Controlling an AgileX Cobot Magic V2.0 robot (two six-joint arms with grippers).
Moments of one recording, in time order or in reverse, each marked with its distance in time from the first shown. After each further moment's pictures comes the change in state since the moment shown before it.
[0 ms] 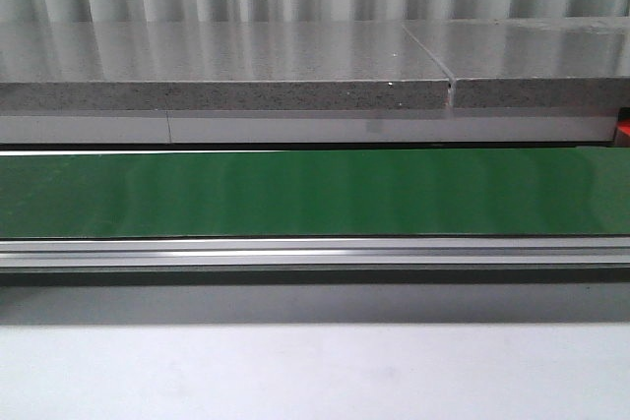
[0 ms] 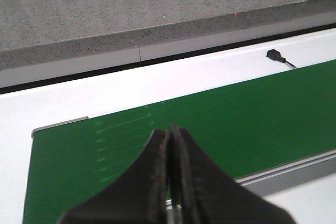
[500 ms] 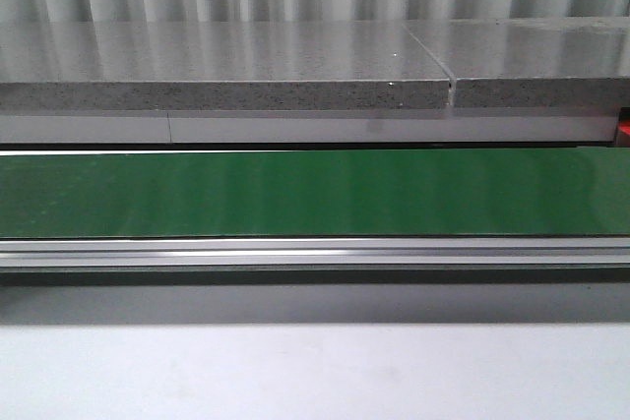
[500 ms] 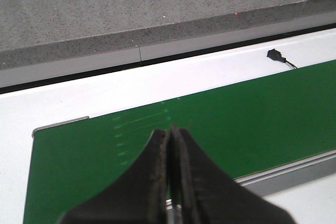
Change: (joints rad) left arm 0.000 0.000 0.000 0.000 0.000 0.000; right arm 0.000 -0.135 0.033 0.000 0.006 0.000
